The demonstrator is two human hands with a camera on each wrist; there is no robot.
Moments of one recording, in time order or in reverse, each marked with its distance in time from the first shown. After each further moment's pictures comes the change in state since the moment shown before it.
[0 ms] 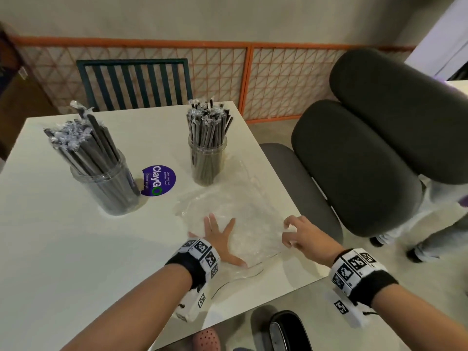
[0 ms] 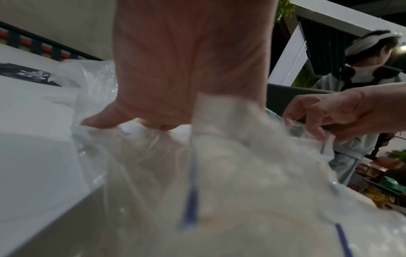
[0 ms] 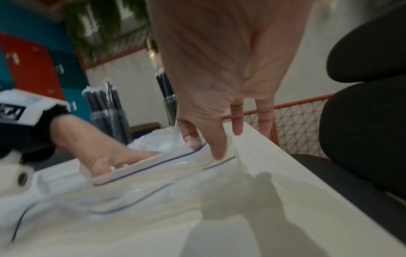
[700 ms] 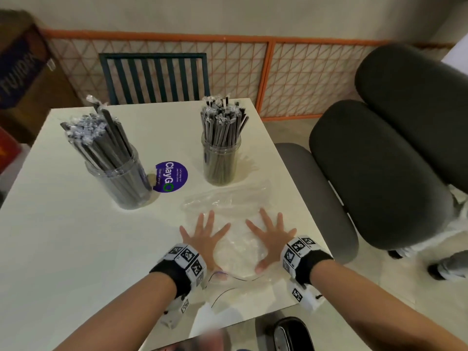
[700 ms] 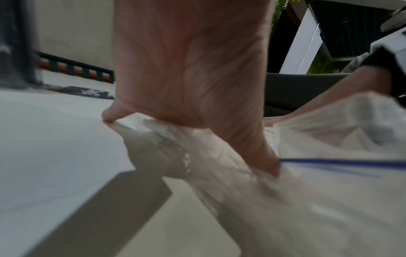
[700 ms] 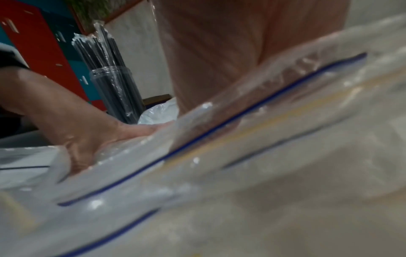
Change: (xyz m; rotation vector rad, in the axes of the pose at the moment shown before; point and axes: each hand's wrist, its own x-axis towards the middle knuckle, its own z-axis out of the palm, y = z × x) left_hand 0.001 -0.044 0.016 0.142 0.130 -0.026; right_hand 0.095 -0.050 0.035 -0.010 -0.426 0.170
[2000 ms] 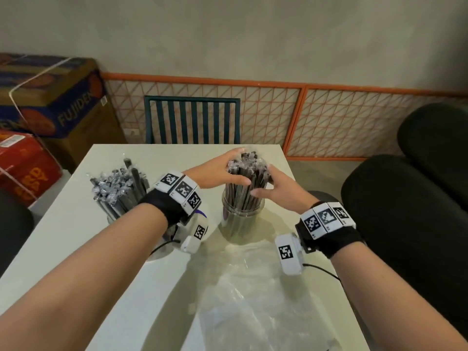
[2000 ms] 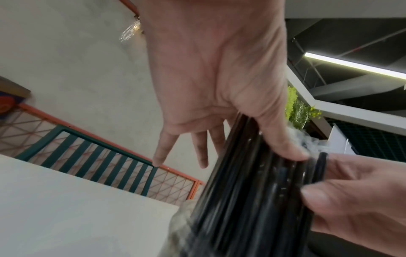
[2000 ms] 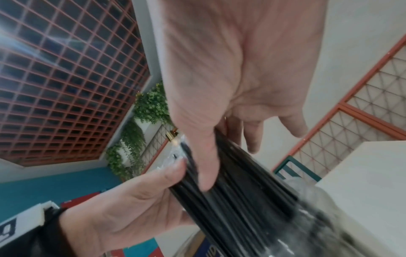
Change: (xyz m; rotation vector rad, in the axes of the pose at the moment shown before) left_hand 0.040 -0.078 -0.274 -0.927 0.357 0.383; right_hand 0.015 -0.030 -0.254 0.769 0.538 -0.514
